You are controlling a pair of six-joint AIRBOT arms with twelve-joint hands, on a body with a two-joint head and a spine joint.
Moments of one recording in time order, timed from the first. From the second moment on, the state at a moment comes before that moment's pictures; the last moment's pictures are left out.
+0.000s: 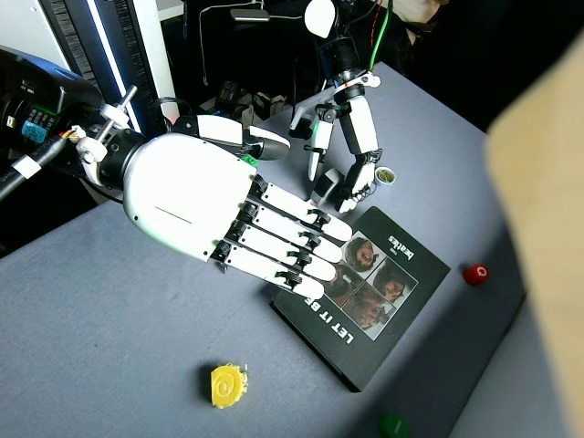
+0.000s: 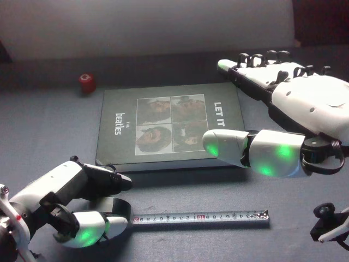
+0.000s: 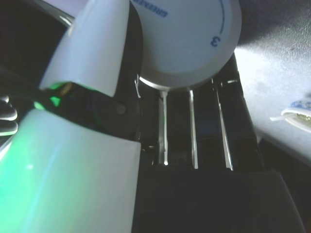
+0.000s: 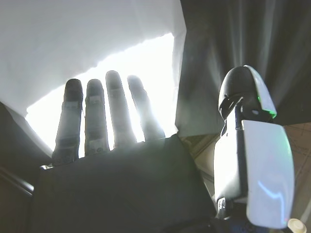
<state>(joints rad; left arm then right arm) 1.02 -0.92 0.69 2.16 0.78 -2.25 -0.47 -0.90 0.57 0.90 0.77 -1.60</state>
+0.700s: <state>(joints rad) 1.05 -0.94 0.70 2.26 0.81 -2.15 -0.47 -0.90 0.57 0.89 0.77 -1.59</state>
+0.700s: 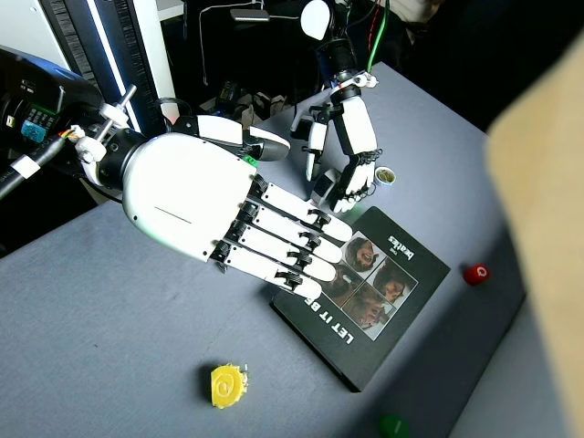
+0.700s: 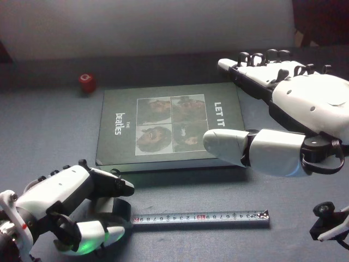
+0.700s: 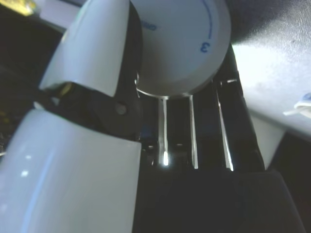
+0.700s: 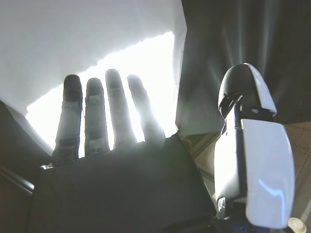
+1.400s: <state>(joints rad) 1.04 -0.94 0.70 2.28 0.78 -2.12 -0.47 -0.90 0.57 0.88 0.78 -1.59</state>
